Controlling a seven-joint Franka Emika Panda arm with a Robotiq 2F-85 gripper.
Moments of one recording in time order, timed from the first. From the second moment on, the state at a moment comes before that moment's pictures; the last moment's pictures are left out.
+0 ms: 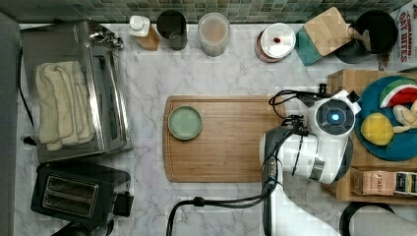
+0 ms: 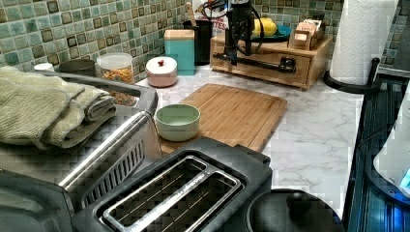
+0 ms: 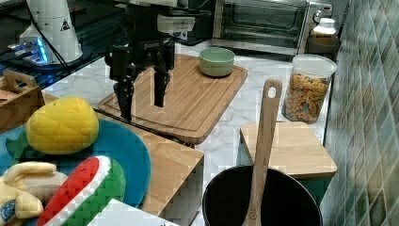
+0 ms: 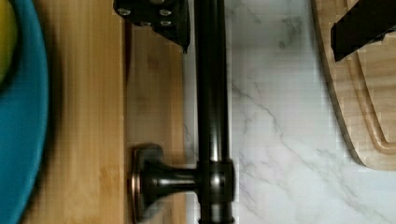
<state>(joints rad) -0.32 0.25 -0.10 -2.14 -0.28 0.89 -0.87</state>
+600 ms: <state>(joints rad) -0.30 0.30 -0.11 -2.12 -0.33 0.91 -0.87</state>
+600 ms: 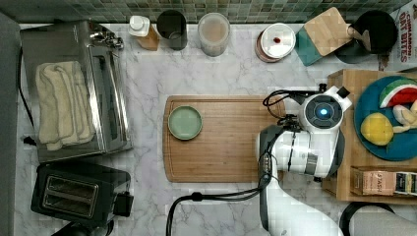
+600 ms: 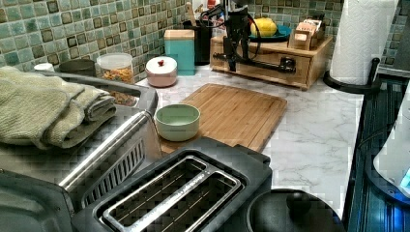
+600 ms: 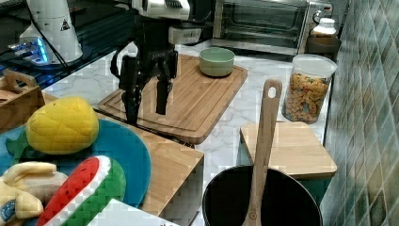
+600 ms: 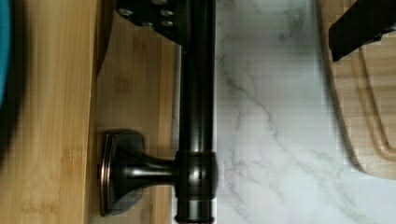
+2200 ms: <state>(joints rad) -0.39 0.40 -0.07 -2.10 -0.26 0.95 -0.87</state>
